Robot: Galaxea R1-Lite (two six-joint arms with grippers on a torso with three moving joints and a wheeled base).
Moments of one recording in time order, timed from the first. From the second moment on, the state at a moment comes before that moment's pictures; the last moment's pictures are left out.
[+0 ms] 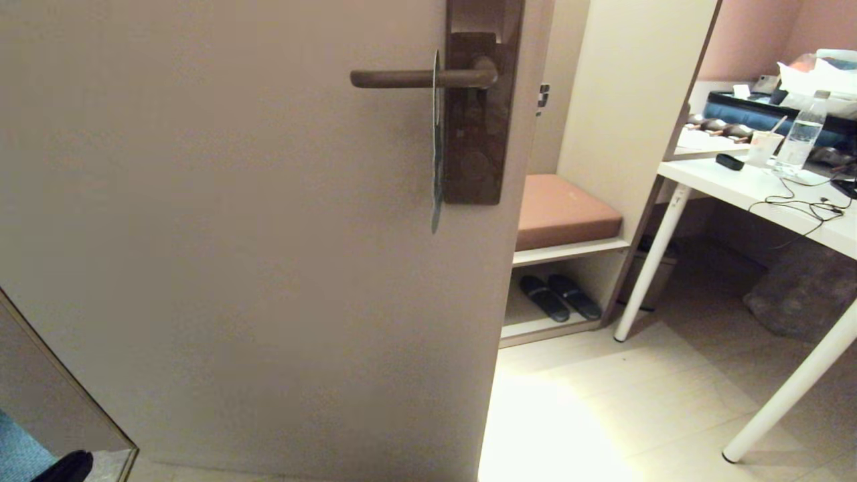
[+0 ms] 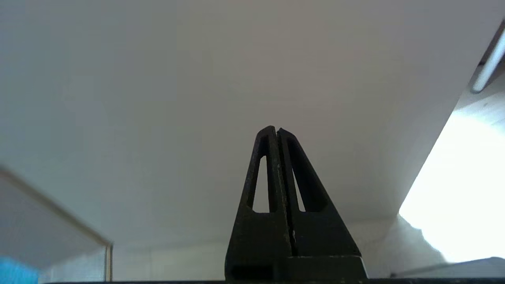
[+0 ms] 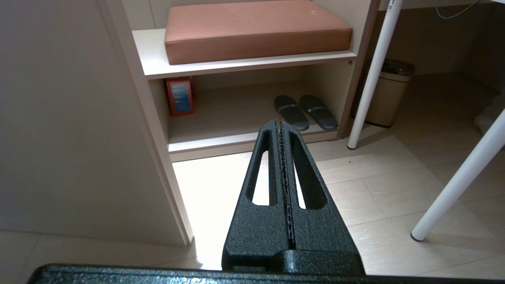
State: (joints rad) left arm -0.07 0.47 0.00 -0.34 -0.03 0.13; right arm 0.01 0.00 0.00 0.01 -0.01 0.05
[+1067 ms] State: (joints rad) left arm -0.01 0.02 0.00 0.00 -0.01 0.08; right arm 0.01 0.00 0.00 0.01 -0.01 0.05
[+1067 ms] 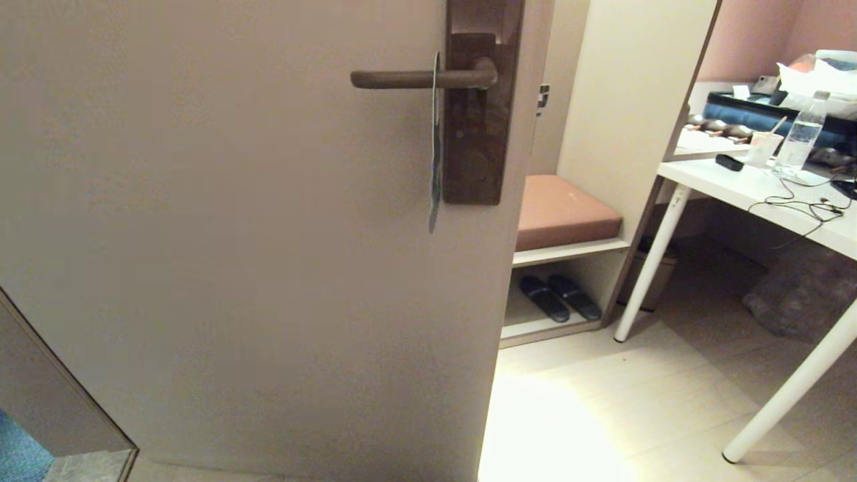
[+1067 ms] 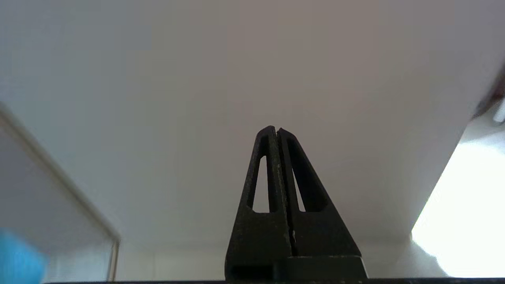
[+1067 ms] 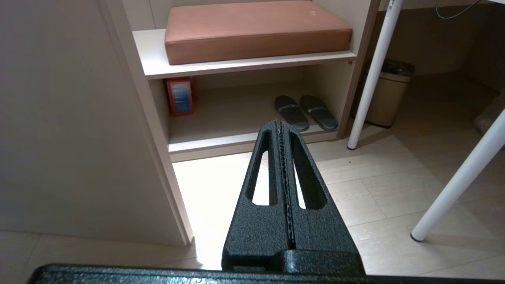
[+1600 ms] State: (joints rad) left arm -0.01 0.00 0.00 0.00 -0.01 0.07; right arm 0.01 0.00 0.00 0.01 -0.01 0.05
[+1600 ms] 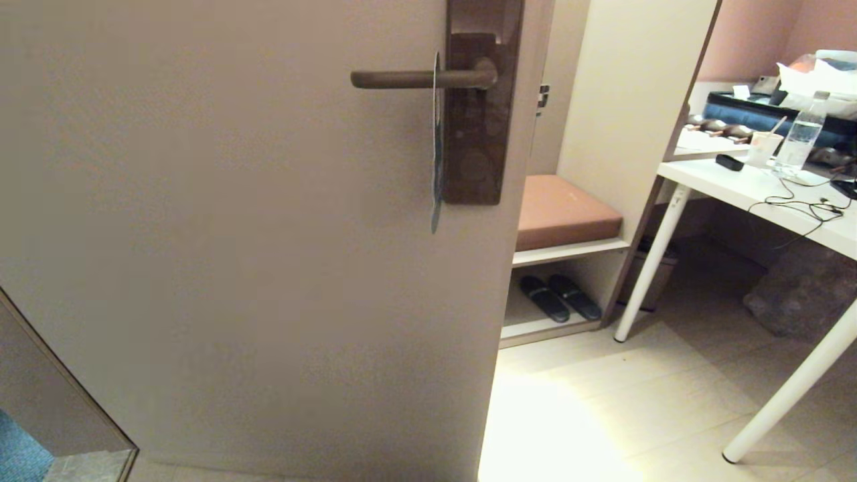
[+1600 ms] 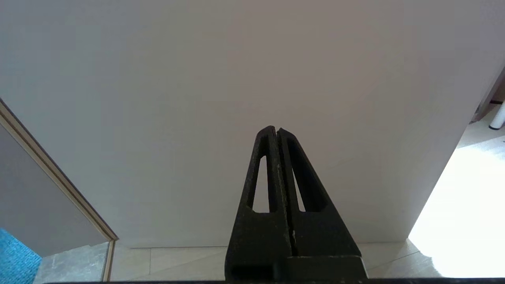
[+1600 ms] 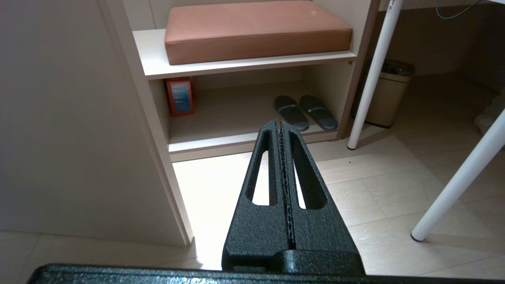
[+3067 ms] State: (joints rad) left arm -0.01 0.00 0.00 0.00 -0.01 0.06; right arm 0.01 0.00 0.00 0.01 -0.01 0.05
